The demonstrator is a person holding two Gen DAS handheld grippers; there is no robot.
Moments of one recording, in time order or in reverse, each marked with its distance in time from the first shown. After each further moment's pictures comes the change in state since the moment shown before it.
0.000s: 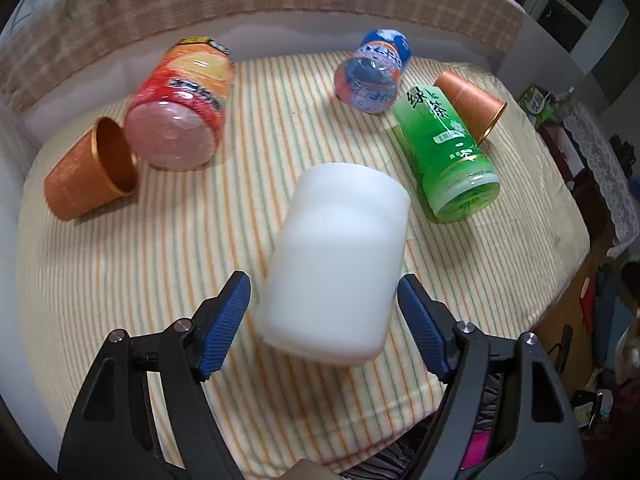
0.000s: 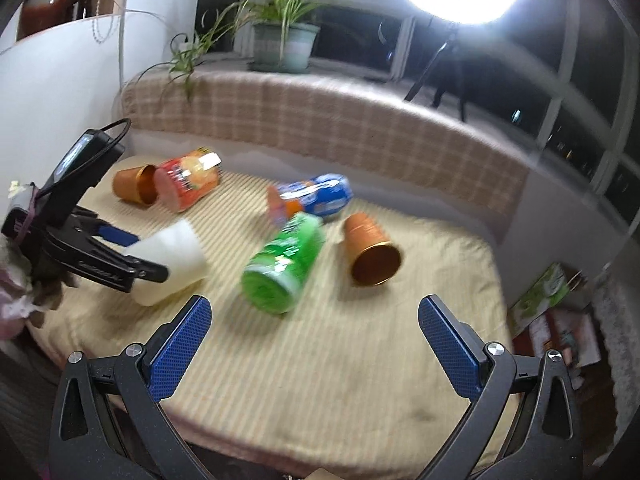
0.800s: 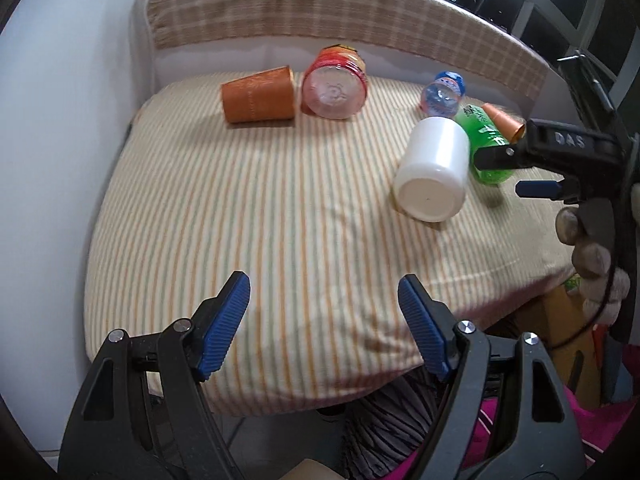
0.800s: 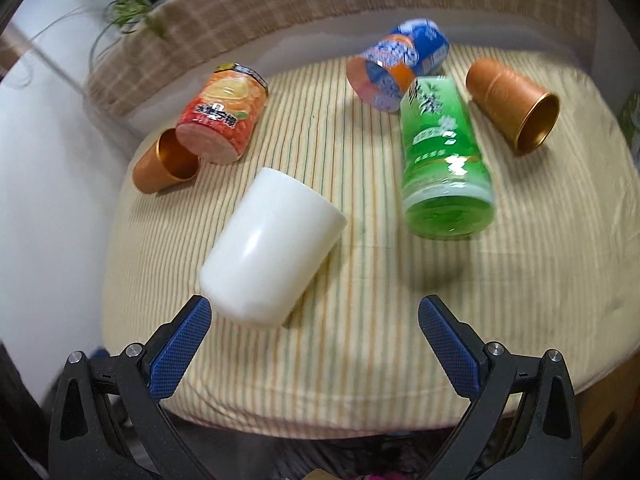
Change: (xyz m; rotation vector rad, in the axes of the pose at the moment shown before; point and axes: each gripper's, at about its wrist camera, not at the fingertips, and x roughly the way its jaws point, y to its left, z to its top) left arm -0.087 0.064 -0.134 -0.174 -0.185 0.121; right arm 0.110 0.075 0.016 0.443 0.453 0.244
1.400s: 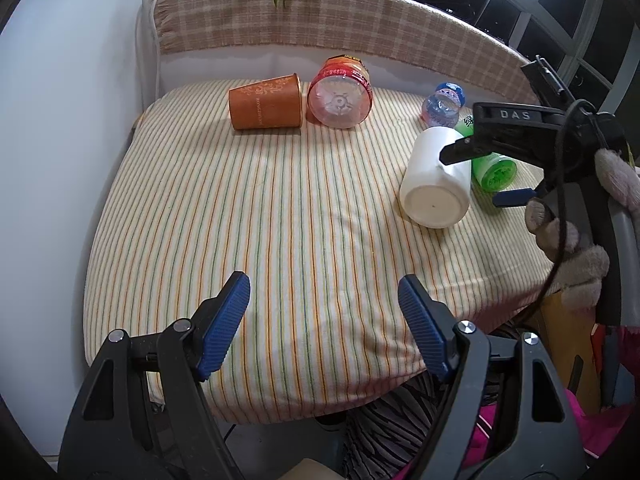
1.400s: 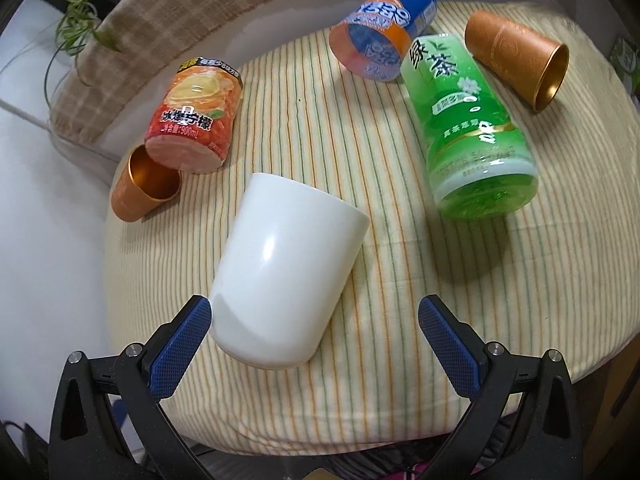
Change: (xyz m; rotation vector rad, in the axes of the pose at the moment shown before) left arm -0.003 0.011 -0.004 -0.007 -0.038 -0.025; right arm 0.032 0.010 0.017 0.167 0.060 -0.012
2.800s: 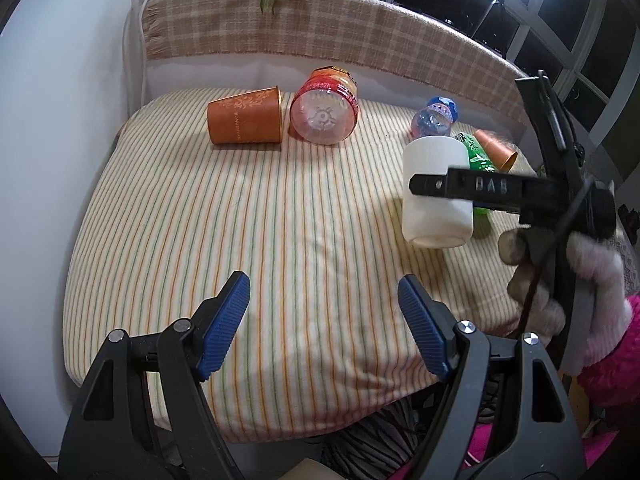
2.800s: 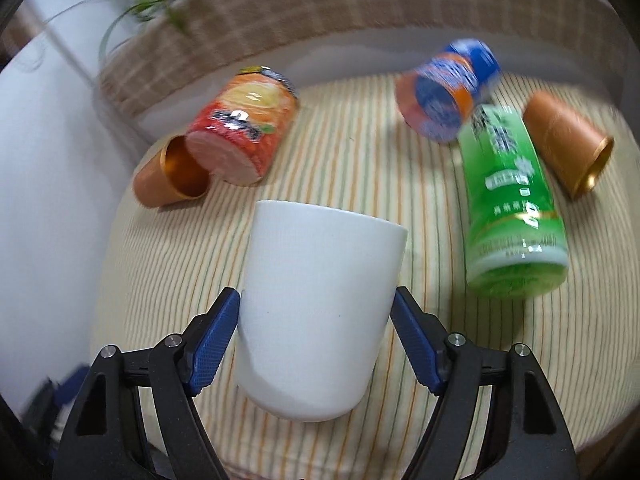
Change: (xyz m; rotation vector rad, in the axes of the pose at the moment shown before) left arm 0.012 -0.016 0.019 -0.031 -0.025 -0.036; right arm 0.003 0.017 -0.006 -0.310 -0.184 0.029
